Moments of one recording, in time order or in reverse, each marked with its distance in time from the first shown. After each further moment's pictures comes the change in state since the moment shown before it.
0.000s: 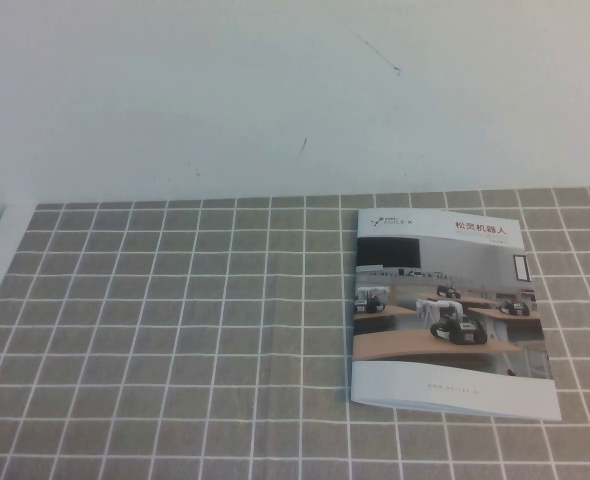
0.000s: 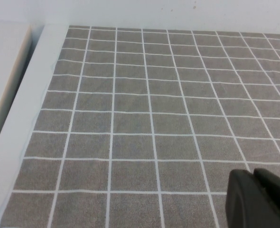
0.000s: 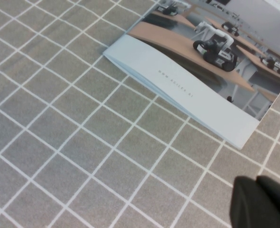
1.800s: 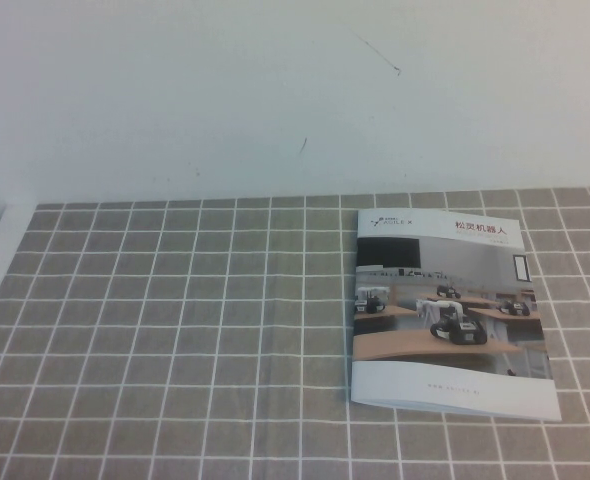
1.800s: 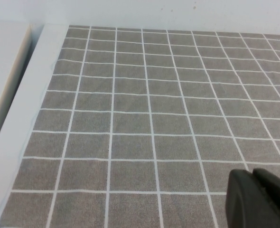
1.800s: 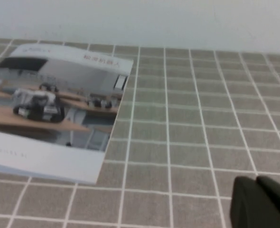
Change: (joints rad) right arm 0.003 -0.499 0.407 -0.453 -0.501 0.669; left arm 0.000 0.000 0.000 0.000 -0.001 -0.003
